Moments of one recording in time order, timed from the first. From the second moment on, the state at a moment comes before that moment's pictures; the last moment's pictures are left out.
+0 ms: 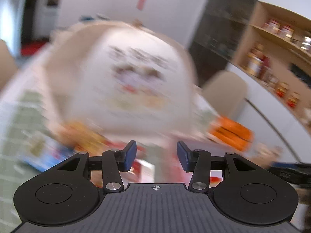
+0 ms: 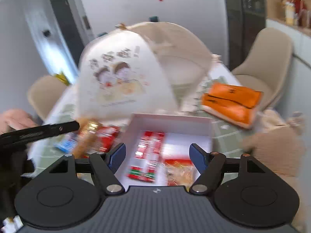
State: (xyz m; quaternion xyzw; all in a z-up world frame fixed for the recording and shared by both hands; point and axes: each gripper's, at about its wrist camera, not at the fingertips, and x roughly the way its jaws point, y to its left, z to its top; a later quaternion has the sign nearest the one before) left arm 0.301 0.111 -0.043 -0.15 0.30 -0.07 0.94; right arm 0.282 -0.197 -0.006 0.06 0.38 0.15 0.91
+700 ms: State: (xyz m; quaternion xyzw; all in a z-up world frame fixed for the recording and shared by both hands) left arm 0.354 0.221 -0.157 -0.04 0.37 -0.14 0.92; right arm 0.459 0.028 -0.123 0.01 0.48 0.13 0.87
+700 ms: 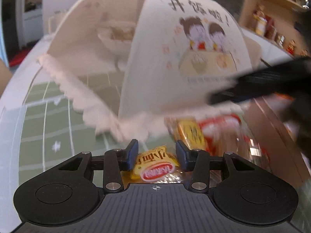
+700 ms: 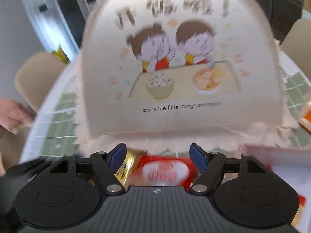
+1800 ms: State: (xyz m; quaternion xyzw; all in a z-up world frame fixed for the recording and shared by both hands) left arm 0.271 0.154 -0.116 -0.12 0.42 -0.14 0.89; right arm 0.228 -0.077 -0.108 -0.01 0.47 0.20 0.86
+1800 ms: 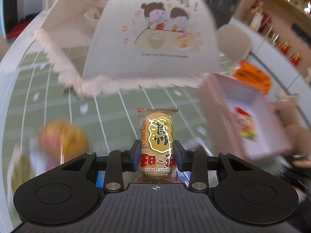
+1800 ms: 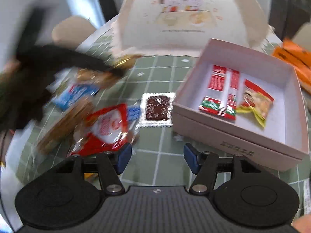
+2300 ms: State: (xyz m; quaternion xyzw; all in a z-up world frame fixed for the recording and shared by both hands) left arm 0.127 0.151 -0.134 -0.21 0.47 -0.13 0.85; right arm 0.281 0.005 -0.164 -0.04 0.39 0.14 0.91
